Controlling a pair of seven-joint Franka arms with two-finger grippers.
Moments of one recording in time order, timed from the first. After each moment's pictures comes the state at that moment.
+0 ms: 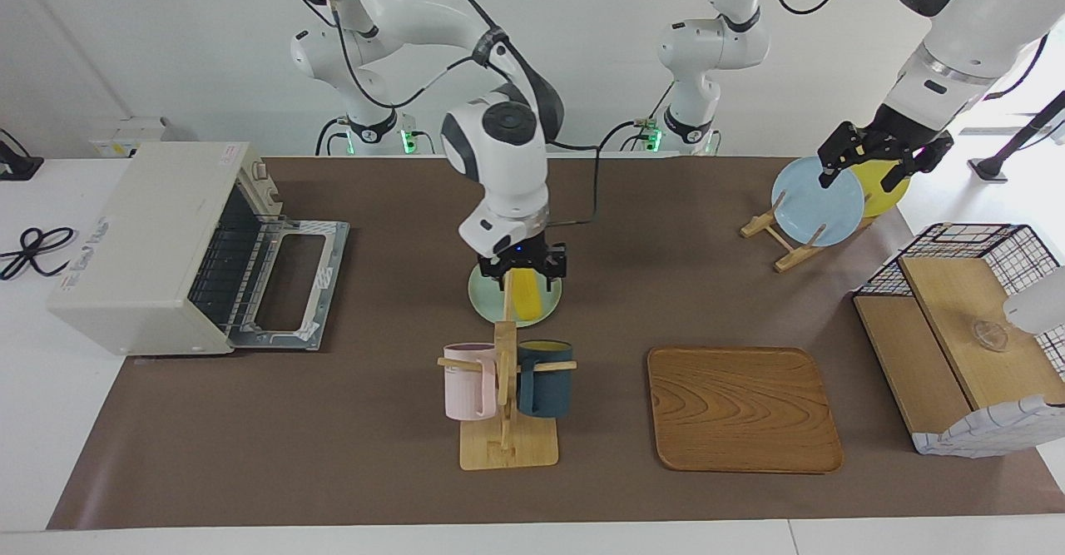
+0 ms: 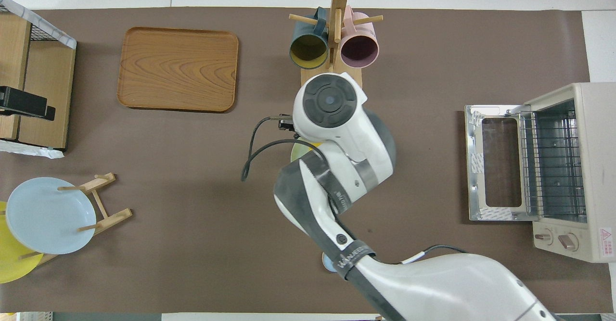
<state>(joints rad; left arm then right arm) -0.04 0.03 0.03 -1.50 -0.03 1.54 0.12 0.65 0.48 -0.04 -1.55 0.01 2.15 0.72</state>
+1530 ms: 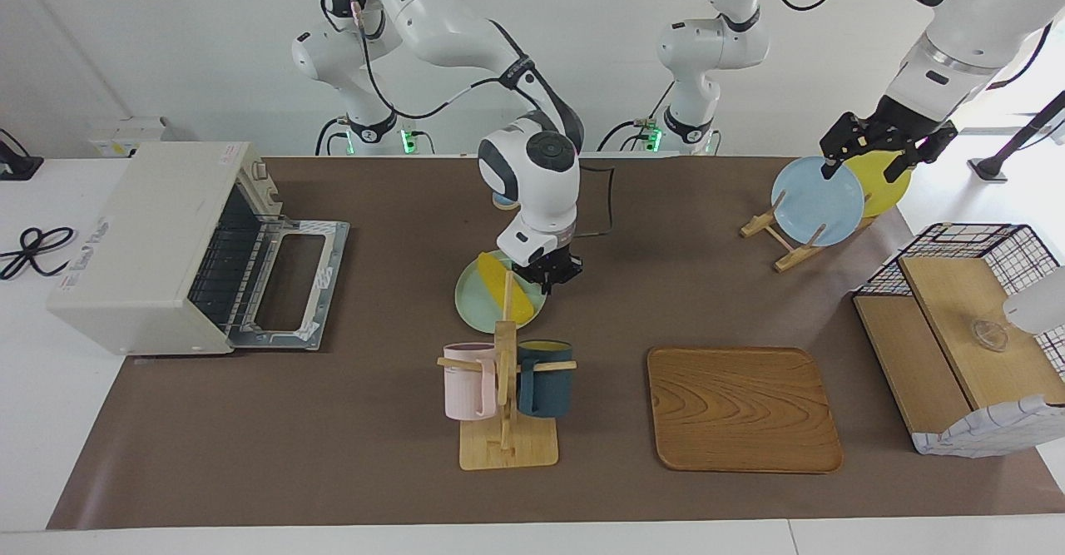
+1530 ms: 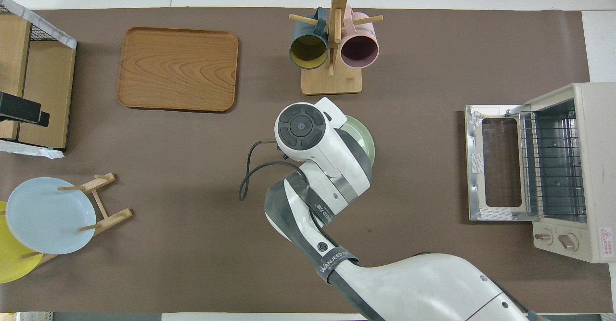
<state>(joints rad) -0.04 0.02 0.03 -1.48 -0.03 1.49 0.12 0.67 0.48 -0.05 -1.60 -0.05 2.09 0.67</state>
